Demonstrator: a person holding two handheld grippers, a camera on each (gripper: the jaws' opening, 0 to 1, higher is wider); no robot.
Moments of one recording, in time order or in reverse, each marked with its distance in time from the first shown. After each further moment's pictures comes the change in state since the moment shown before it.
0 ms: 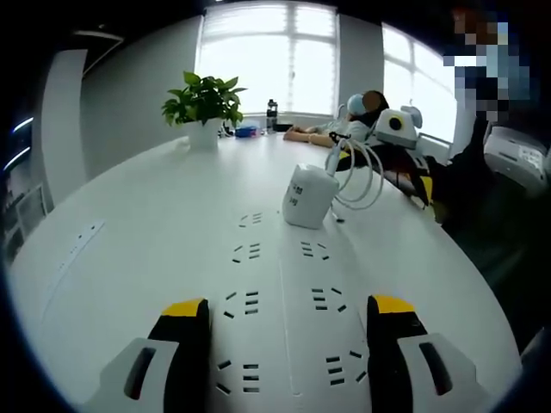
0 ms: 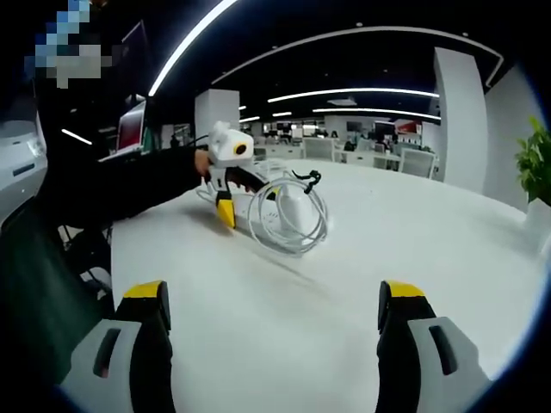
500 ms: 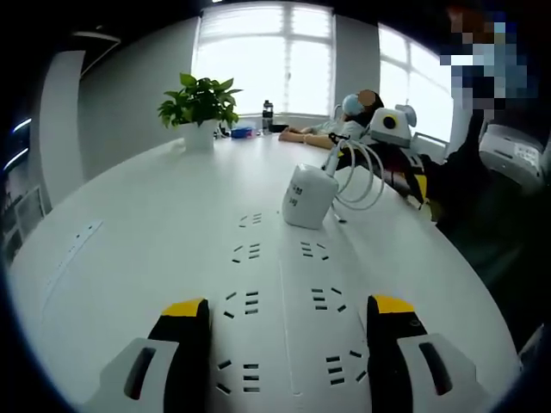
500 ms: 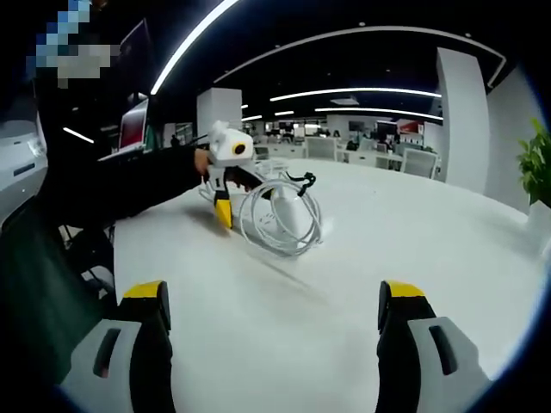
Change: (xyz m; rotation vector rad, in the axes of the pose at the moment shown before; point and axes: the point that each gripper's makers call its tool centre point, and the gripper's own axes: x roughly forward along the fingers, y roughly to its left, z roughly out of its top) left arm -0.005 -0.011 -0.005 0.007 -0.001 -0.014; right arm 0.000 0.008 0.001 -0.005 0.004 0.010
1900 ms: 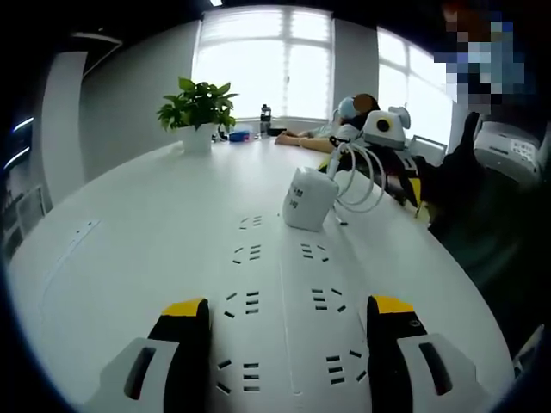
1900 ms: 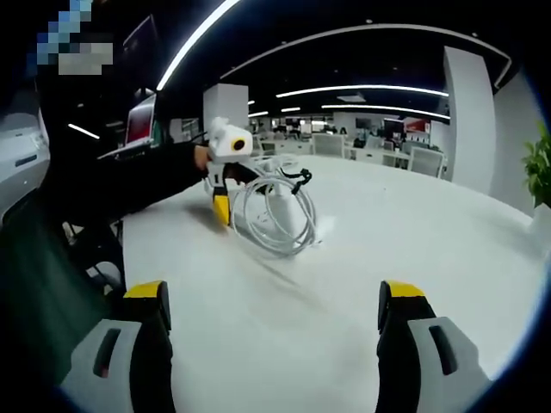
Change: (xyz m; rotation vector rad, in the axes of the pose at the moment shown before) left arm -0.010 -0.021 -0.008 -0.007 -0.022 0.002; right arm 0.000 0.018 -0.003 -0.012 0.018 0.032
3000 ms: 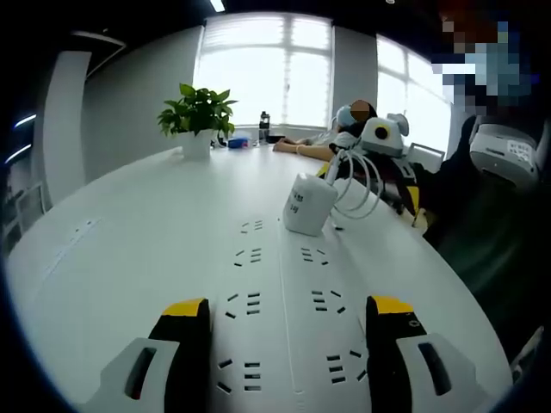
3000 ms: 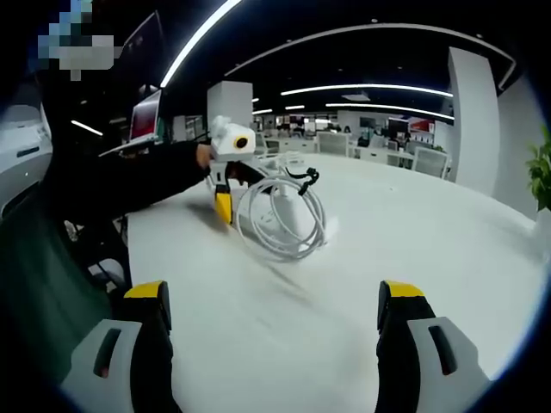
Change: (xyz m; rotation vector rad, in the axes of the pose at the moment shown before) left arm -0.003 -0.010 0.001 -0.012 -0.041 -0.012; right arm 0.003 0.013 0.001 -0.017 0.013 0.016
